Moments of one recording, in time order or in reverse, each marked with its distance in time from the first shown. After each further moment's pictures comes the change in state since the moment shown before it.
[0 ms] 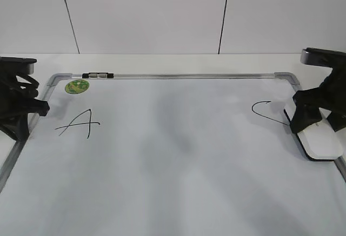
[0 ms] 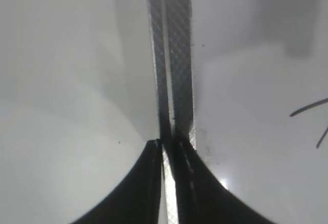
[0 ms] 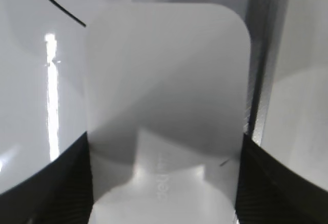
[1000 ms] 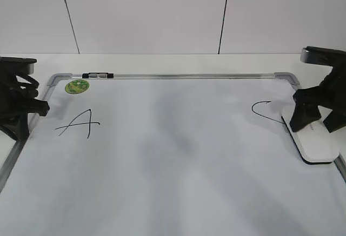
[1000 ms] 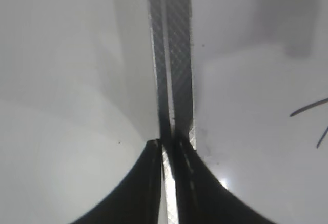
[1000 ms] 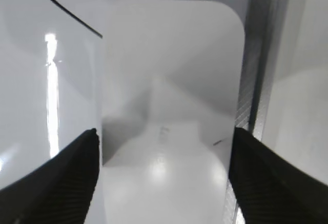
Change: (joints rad) left arm 0.000 0.000 0.000 0.000 0.000 0.000; right arm 0.000 0.000 -0.004 -0.003 0.007 0.000
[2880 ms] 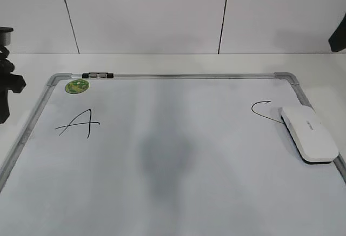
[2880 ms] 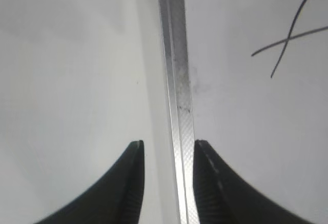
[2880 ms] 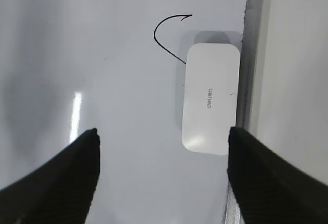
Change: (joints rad) left arm 0.000 -0.194 -0.039 0.007 0.193 0.004; right arm 0.000 -0.375 -0.208 0.028 0.320 0.094
